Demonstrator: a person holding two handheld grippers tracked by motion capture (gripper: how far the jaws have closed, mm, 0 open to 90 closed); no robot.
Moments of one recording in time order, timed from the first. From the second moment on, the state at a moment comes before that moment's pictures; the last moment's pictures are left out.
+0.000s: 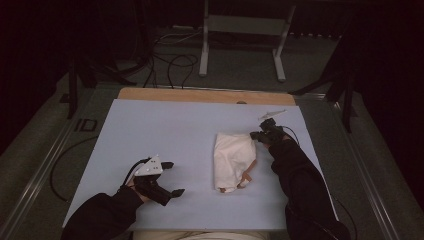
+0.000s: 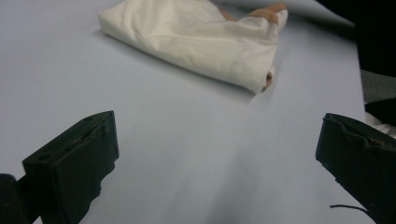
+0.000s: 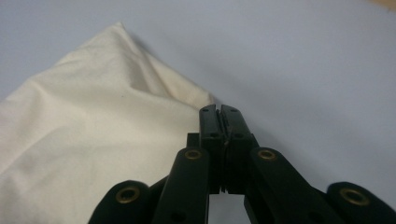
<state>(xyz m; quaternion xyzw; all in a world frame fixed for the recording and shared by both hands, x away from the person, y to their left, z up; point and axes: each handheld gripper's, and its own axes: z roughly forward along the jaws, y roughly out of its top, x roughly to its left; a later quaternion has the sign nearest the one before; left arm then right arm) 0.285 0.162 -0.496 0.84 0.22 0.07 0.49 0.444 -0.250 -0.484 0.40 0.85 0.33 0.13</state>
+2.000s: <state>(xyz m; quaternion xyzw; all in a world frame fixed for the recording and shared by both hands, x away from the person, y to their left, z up) 0.286 0.198 -0.490 0.81 0.26 0.12 0.51 0.450 -0.222 -0.478 0.39 0.83 0.39 0.09</state>
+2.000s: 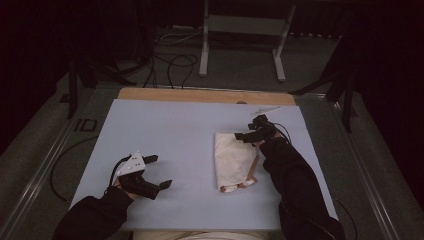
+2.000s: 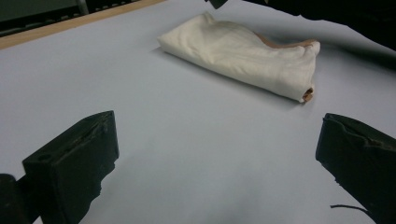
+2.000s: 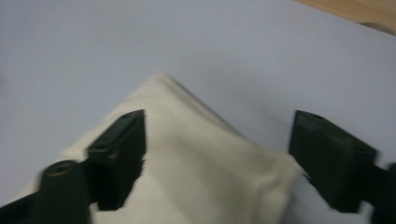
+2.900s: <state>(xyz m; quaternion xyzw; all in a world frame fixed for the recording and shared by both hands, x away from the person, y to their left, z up) 0.288 0.211 -0.485 0.81 0.26 0.10 0.51 0.421 -0.184 -0.465 0.32 0.85 0.41 0.06</state>
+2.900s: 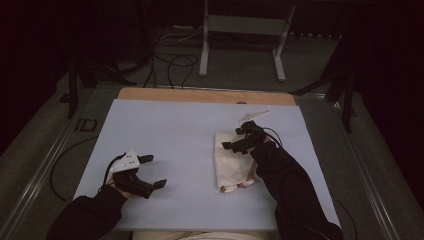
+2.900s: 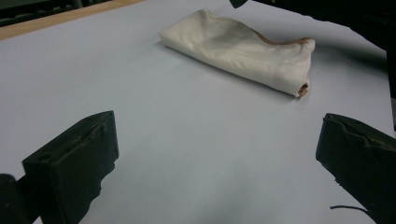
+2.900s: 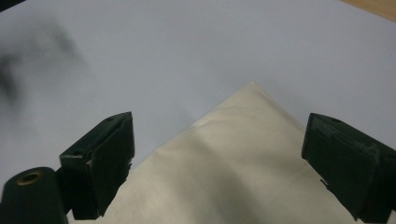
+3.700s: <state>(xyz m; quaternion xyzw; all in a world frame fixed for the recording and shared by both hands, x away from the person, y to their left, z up) 0.282 0.223 -0.481 0.81 0.26 0.11 0.51 0.381 -0.202 -0.455 0.30 0.85 0.43 0.09</state>
